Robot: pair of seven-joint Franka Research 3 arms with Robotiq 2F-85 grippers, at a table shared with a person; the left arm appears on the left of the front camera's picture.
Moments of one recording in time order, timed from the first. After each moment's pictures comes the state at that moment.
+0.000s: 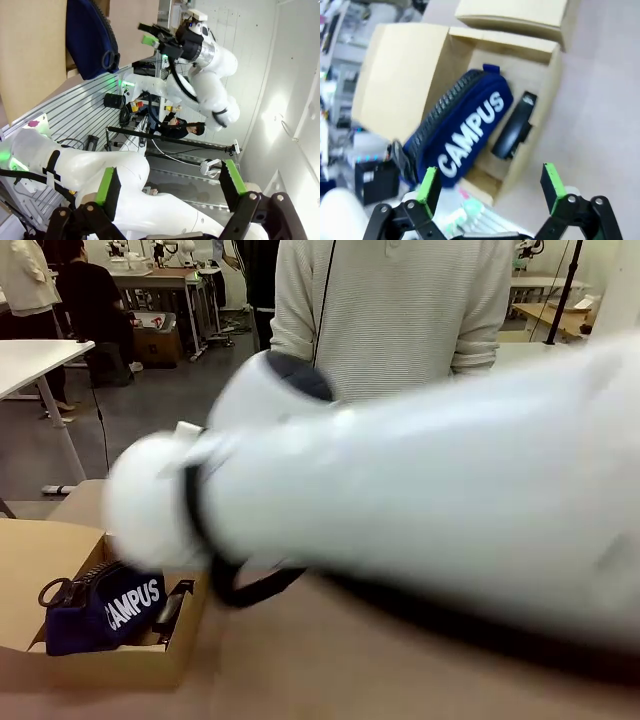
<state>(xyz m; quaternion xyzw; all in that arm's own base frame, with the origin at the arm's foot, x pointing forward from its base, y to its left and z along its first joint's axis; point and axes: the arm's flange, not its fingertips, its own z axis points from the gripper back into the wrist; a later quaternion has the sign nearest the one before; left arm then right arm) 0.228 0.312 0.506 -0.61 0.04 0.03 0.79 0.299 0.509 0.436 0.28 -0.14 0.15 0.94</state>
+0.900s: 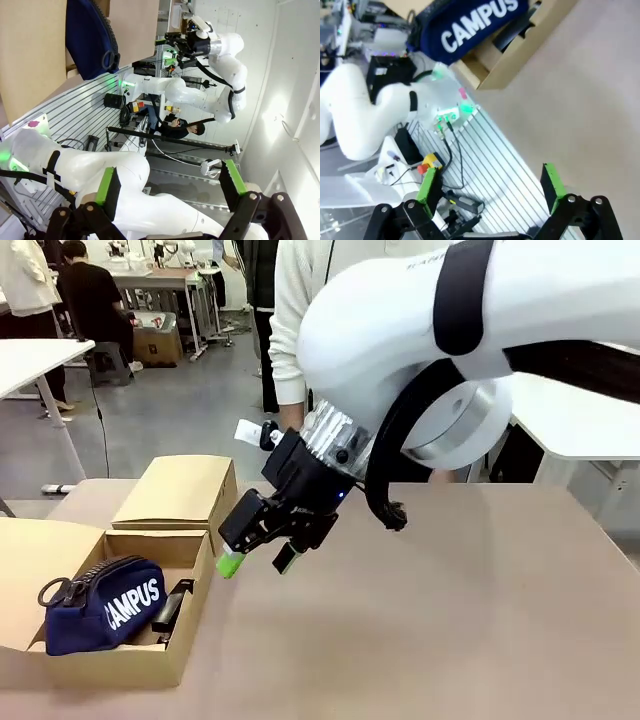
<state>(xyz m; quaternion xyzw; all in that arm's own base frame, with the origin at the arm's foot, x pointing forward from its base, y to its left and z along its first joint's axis) 0.228 0.312 0.506 -0.61 0.04 0.03 0.79 0.308 0.411 0.453 0.32 0.02 0.32 0.89</state>
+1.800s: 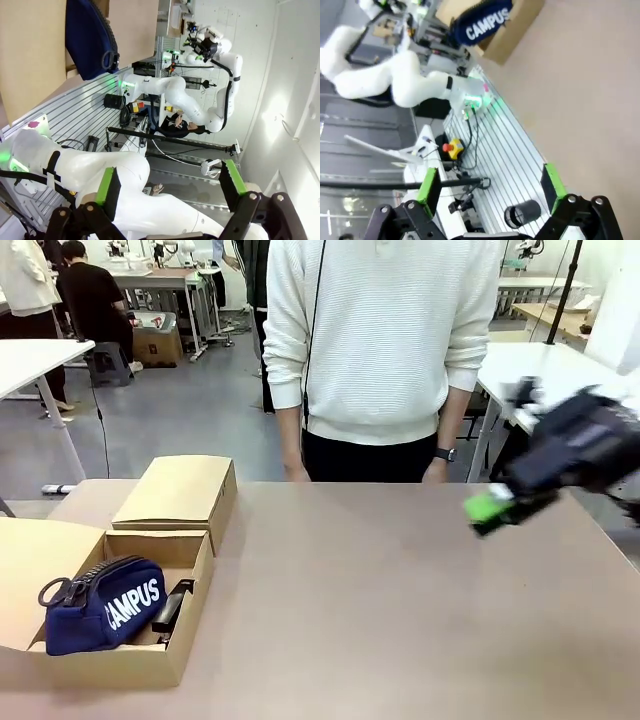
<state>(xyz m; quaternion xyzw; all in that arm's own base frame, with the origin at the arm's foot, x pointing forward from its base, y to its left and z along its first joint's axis) 0.227 0.312 0.506 -0.61 0.04 0.03 0.79 0.288 0.095 0.502 0.47 -0.07 0.28 0.83</state>
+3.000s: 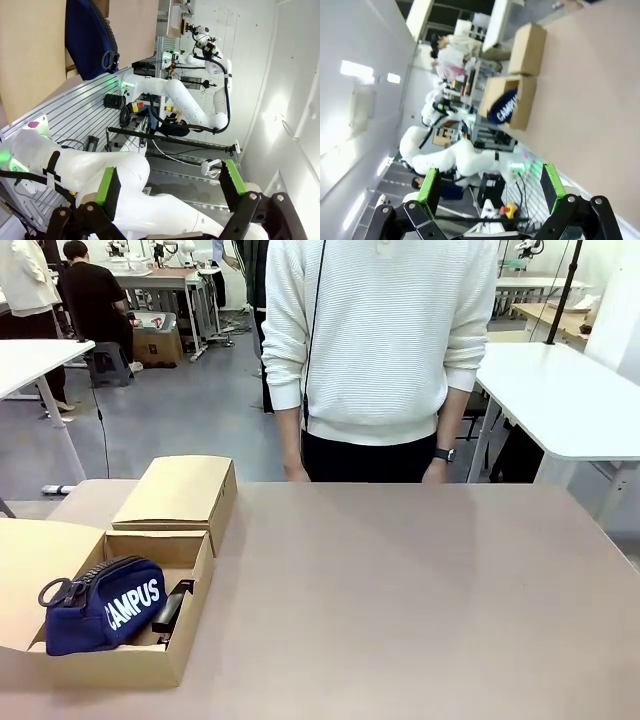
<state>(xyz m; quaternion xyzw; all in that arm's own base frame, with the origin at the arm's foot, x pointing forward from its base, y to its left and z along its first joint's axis) 0.227 0.312 0.506 -0.61 0.04 0.03 0.79 0.240 -0.138 0.504 0.62 -0.17 0.01 0.77</state>
